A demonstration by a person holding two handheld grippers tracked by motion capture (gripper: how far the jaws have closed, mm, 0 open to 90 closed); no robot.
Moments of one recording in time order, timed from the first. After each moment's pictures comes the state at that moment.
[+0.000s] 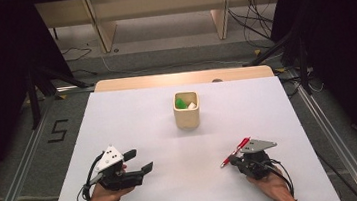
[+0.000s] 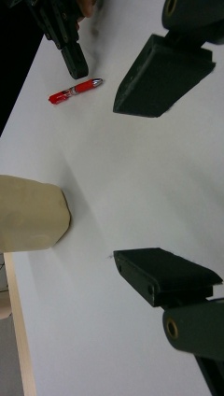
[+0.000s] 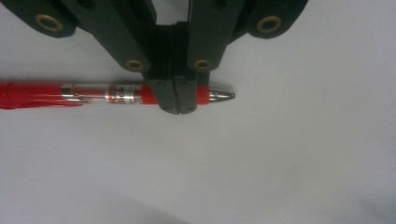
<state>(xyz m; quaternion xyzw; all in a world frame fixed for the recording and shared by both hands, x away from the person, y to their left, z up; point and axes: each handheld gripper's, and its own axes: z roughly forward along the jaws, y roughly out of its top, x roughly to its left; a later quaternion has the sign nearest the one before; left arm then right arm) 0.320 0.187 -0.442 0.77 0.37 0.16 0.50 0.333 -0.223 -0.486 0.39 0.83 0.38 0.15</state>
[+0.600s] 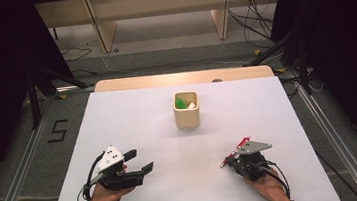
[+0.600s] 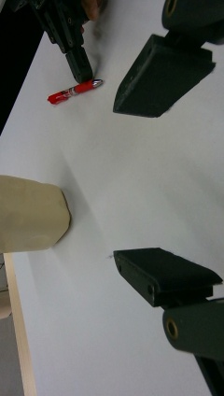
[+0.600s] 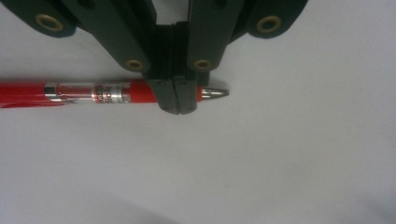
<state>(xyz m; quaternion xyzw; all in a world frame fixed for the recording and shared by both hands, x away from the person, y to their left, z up) 0.320 0.186 -0.442 0.77 0.37 0.16 0.50 0.332 -0.214 -0.489 0.40 0.83 0.37 0.15</state>
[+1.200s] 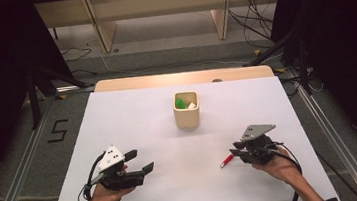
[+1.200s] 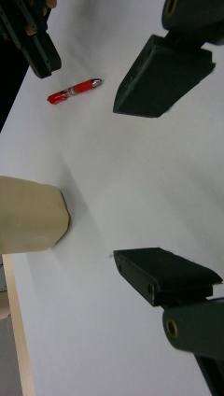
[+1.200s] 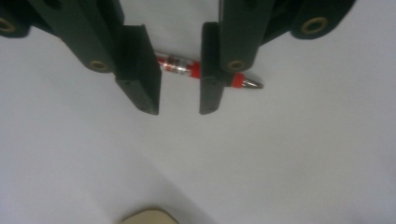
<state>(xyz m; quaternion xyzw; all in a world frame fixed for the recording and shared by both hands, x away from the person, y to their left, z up) 0.321 0.186 -0.442 0.77 0.37 0.16 0.50 0.362 -0.232 -0.440 0.29 0.88 0.33 0.16</state>
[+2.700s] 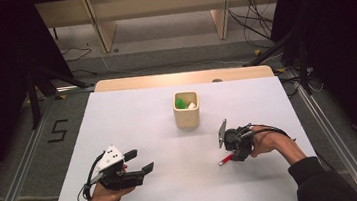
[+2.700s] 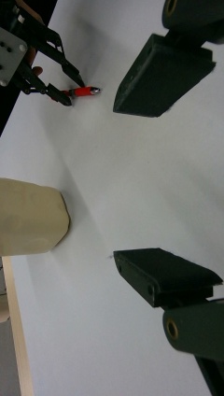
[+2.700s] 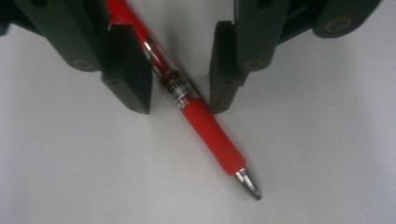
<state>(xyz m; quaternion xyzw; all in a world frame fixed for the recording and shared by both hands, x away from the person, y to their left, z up) 0.321 0.186 -0.441 0.77 0.37 0.15 0.50 0.418 -0.185 -0.452 0.06 1.00 0.04 0.05</state>
